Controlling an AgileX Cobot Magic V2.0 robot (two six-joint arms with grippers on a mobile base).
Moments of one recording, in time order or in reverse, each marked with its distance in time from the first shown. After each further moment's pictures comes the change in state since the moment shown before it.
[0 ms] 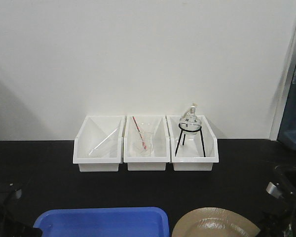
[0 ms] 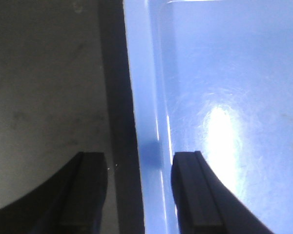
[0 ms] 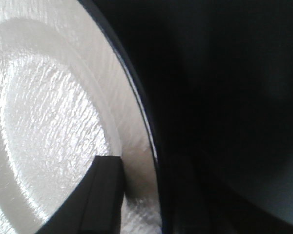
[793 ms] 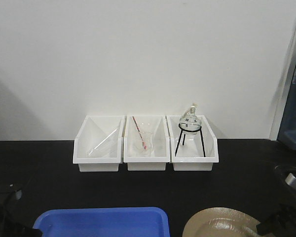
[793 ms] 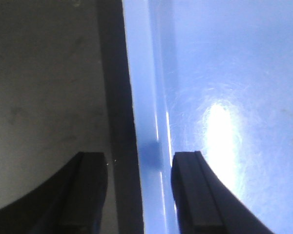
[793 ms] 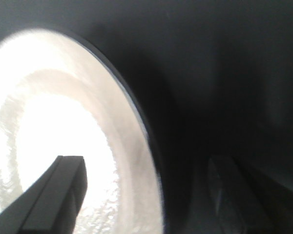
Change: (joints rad) left arm 0.000 0.000 0.000 0.000 0.013 0.000; right arm -0.098 -0.020 0.001 0.079 -0.036 -0.115
